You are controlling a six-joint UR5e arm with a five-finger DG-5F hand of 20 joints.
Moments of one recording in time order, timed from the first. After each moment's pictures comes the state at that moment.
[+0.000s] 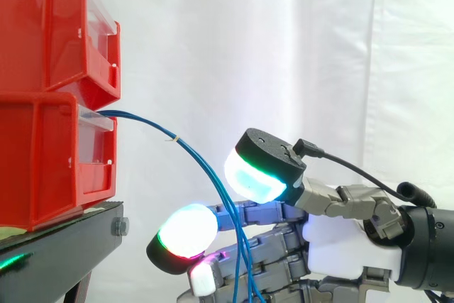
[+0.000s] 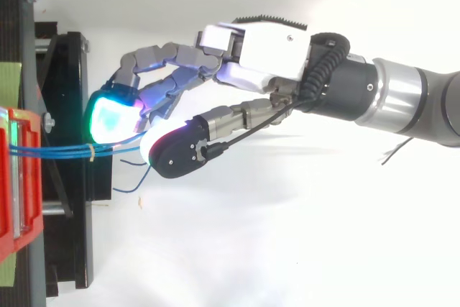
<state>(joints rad) 0.10 -2.39 -1.31 -2.45 -1.32 -0.11</state>
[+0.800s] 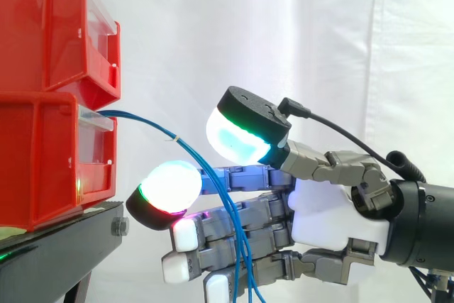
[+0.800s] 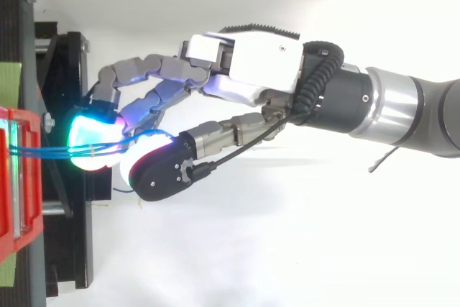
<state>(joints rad) 0.12 -2.39 -1.27 -2.43 -1.33 -0.10</state>
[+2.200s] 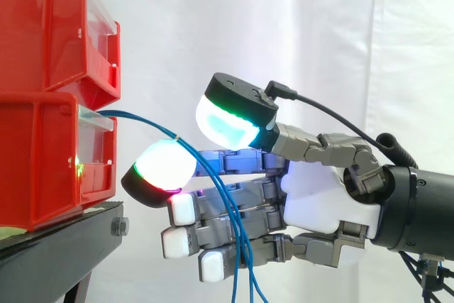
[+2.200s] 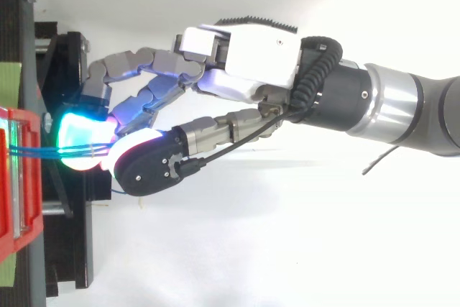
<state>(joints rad) 0.11 -2.39 -1.24 -2.44 -1.33 -0.09</state>
